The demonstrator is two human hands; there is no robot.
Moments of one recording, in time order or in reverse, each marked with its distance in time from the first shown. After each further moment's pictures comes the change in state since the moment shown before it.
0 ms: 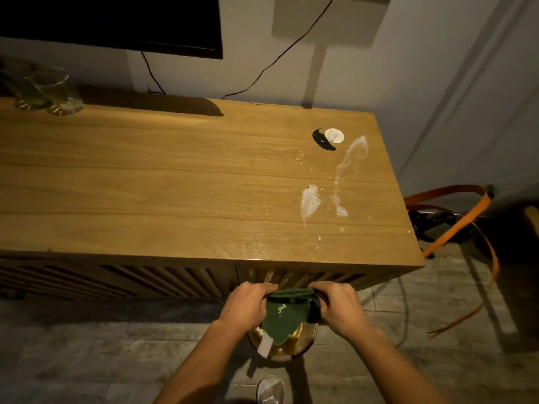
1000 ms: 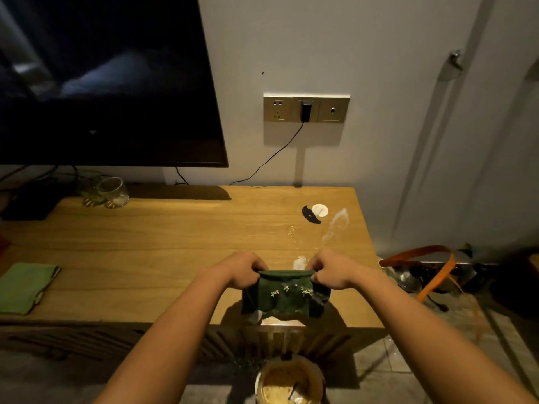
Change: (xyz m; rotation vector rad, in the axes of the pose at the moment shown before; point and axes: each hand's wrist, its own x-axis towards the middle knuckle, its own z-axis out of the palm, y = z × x) left_hand 0.031 0.115 -0.260 -0.025 -0.183 -0.025; right_hand 0.063 -0.098 -0.259 0.063 -0.340 -0.114
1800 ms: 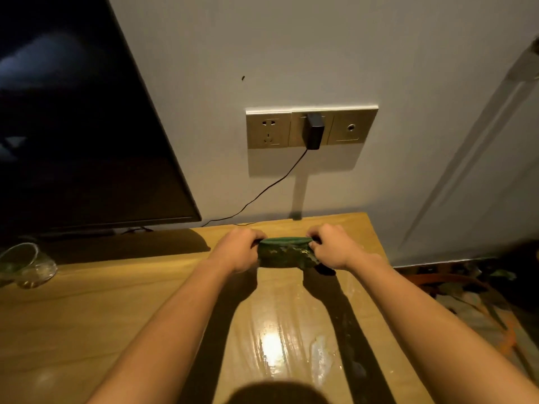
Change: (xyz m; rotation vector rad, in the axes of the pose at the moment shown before) left_hand 0.246 -0.037 -0.149 0.164 0.277 0.171; right_hand 0.235 0.022 -0.126 -0.041 0.358 0.107
